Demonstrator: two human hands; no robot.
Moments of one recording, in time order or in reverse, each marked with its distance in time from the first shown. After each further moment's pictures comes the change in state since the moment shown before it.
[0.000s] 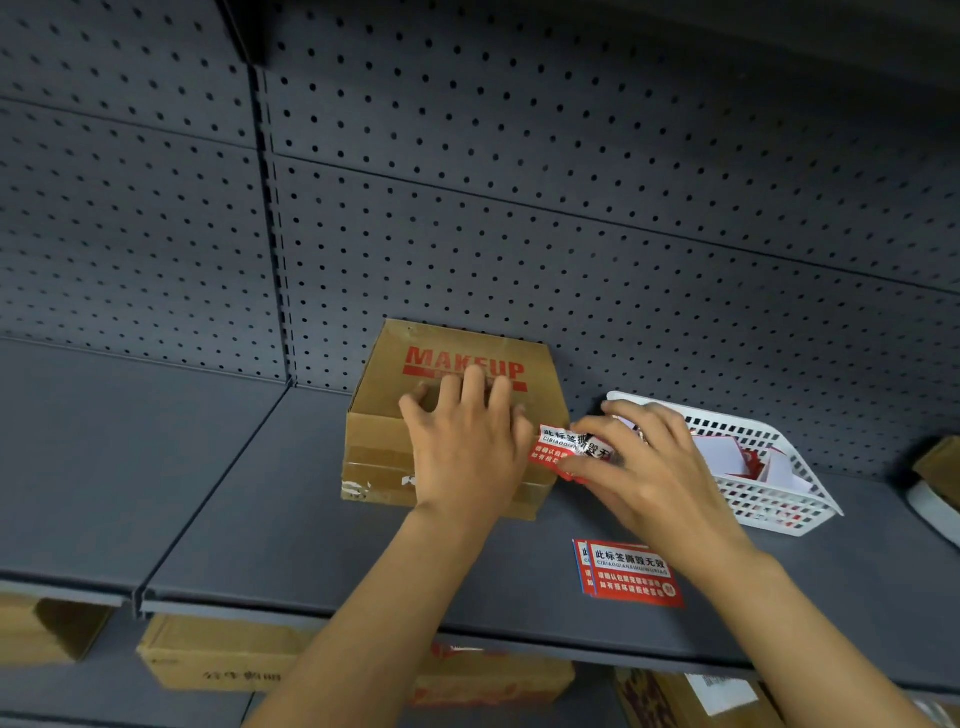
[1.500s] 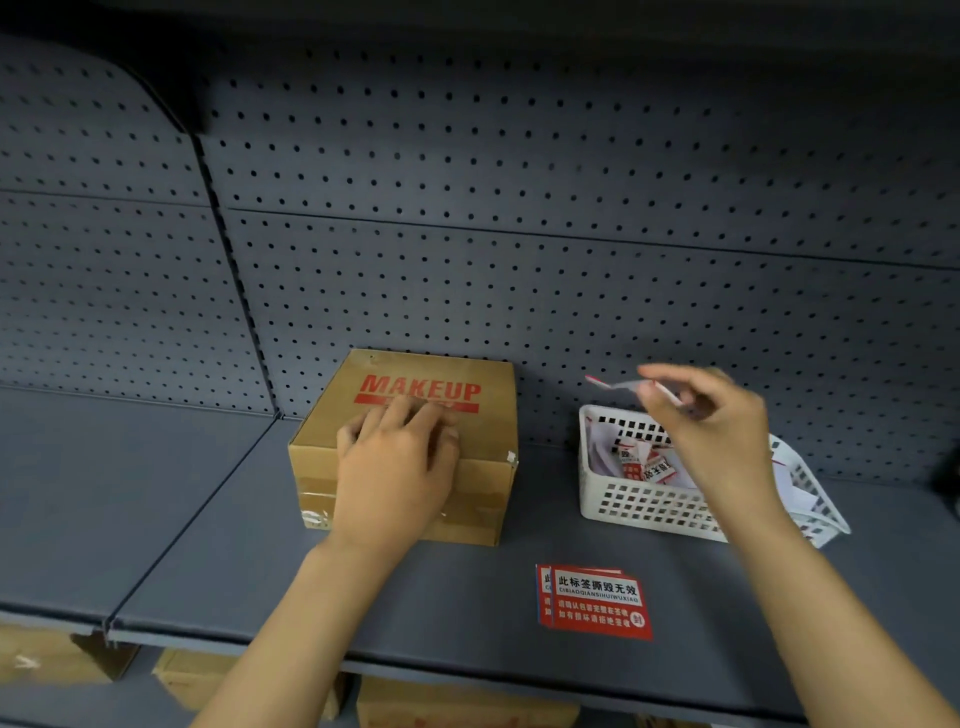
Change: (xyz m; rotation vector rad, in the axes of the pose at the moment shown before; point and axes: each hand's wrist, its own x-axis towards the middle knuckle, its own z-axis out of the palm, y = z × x) left_hand 0.005 -0.005 -0.013 -0.176 -0.124 -0.068; right_hand -0.008 0.090 -0.006 0.906 0.325 0.889
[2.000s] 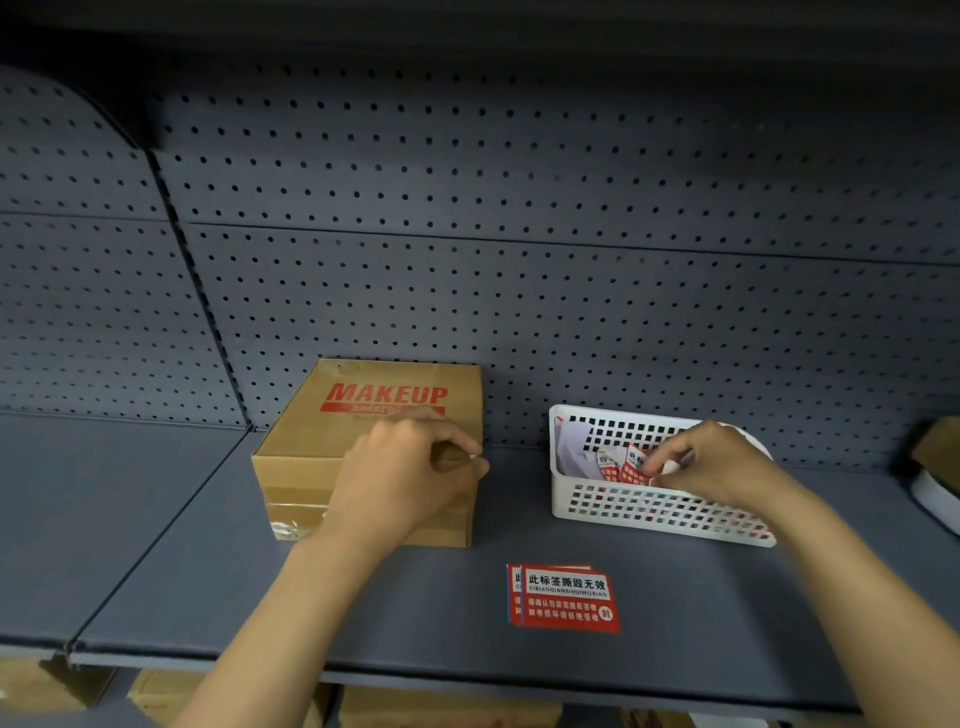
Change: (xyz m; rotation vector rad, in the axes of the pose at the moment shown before) left_hand 0.009 0.034 -0.014 -0.217 -0.236 0.085; right_hand 0.022 0.066 -0.057 -0.582 -0.608 0.317
